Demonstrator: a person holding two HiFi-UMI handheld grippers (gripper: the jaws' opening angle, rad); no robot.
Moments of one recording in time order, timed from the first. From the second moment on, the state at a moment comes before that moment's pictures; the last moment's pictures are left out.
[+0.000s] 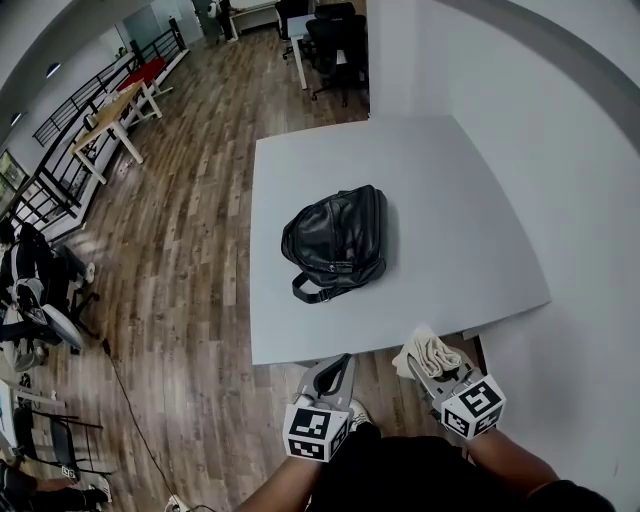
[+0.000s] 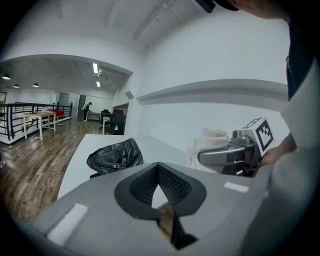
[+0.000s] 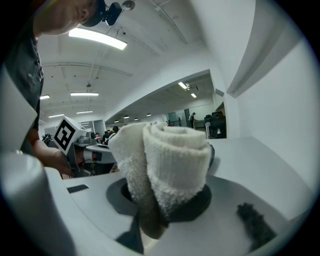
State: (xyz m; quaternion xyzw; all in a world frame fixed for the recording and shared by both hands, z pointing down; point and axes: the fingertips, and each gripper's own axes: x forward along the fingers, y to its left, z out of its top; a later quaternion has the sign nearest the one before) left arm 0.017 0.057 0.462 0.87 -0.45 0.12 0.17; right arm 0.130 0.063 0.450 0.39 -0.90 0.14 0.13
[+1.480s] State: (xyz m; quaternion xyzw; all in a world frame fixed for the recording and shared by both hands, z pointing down) left arm 0.000 -0.010 0.460 0.88 -0.43 0.14 0.16; right arm 0.124 -0.041 0.438 0.41 -0.89 0.10 0.14
